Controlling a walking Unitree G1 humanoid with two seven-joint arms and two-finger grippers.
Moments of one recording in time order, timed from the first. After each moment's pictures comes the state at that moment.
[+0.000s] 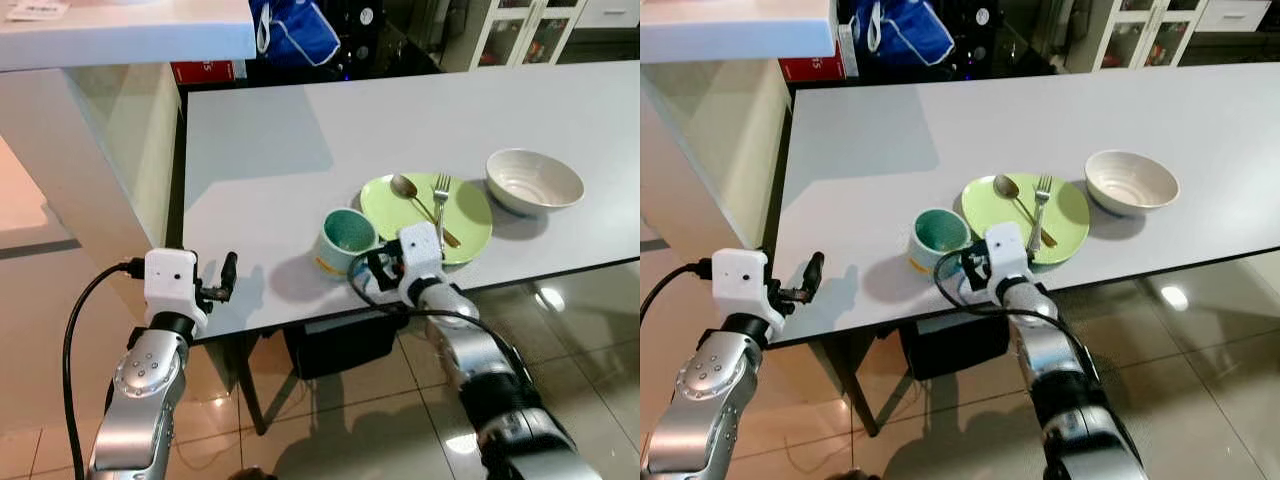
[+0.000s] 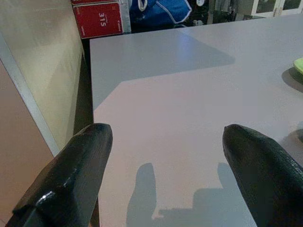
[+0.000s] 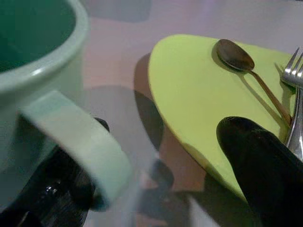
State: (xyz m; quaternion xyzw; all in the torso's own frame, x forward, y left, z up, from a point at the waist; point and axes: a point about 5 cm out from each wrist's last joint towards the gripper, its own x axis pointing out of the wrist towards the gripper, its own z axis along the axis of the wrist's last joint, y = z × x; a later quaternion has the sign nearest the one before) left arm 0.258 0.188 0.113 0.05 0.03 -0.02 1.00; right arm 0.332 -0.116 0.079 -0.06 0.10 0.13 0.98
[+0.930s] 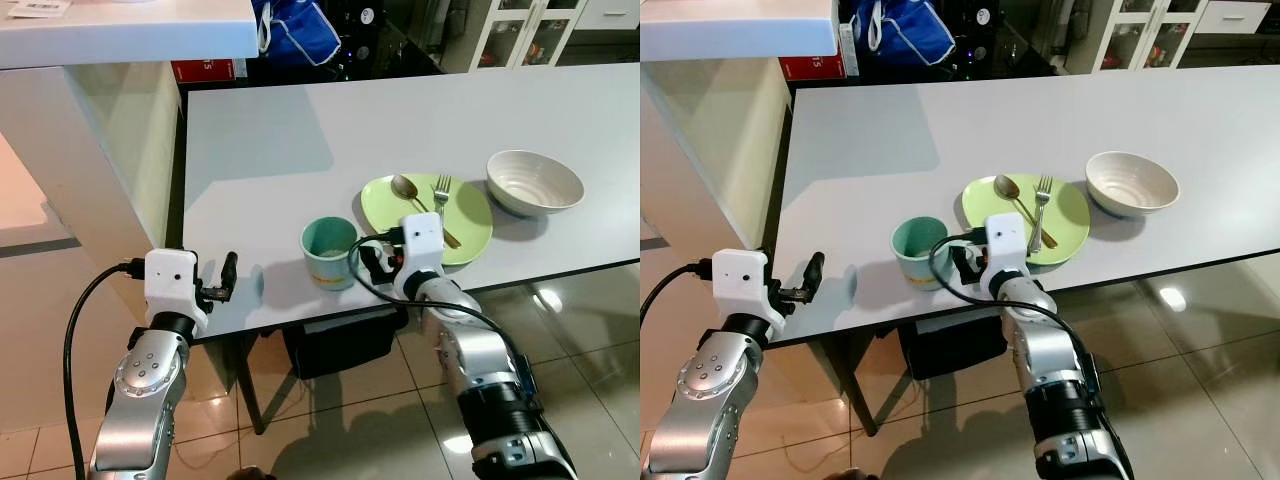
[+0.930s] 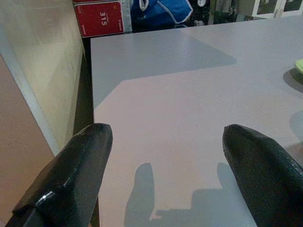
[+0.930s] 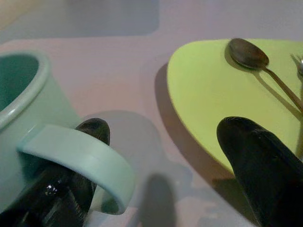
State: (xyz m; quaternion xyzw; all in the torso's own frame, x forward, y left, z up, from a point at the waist) left arm 0.258 0.188 0.113 0.05 0.02 -0.02 1.00; right arm 0.324 -0.105 0.103 0.02 0.12 0.13 0.98
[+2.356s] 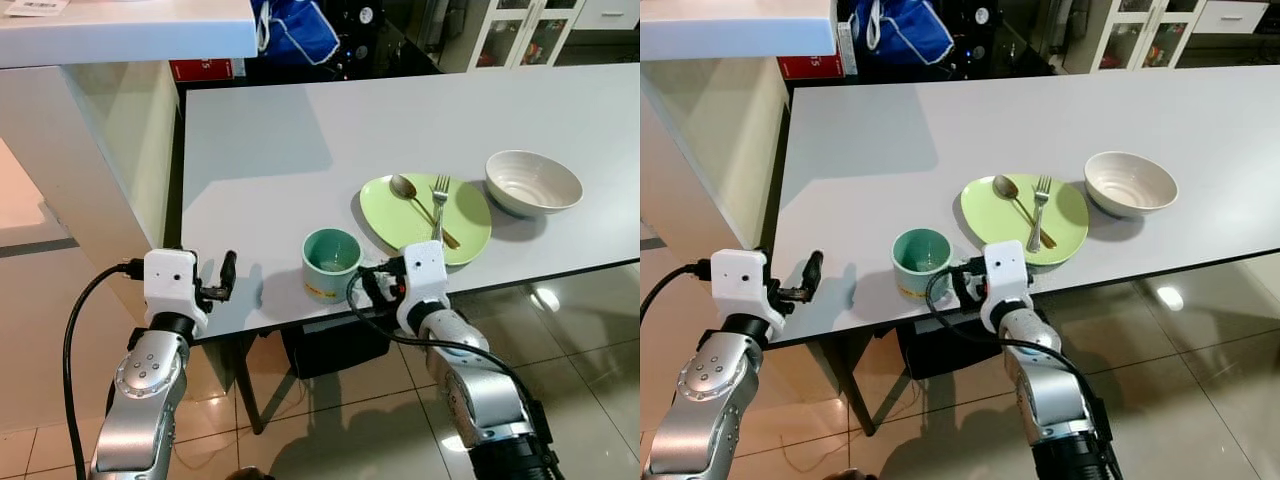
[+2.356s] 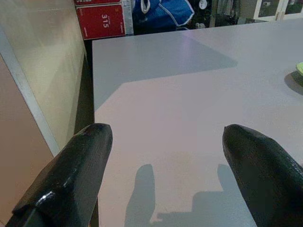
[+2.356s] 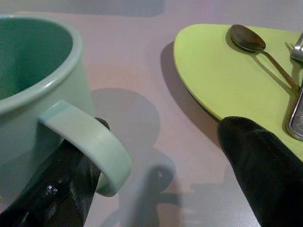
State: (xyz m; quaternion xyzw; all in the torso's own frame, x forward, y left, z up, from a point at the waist) left arm 0.258 0.188 0.113 0.05 0.02 -0.02 1.00; right arm 0.287 -0.102 0.093 -0.02 0.12 0.14 0.98
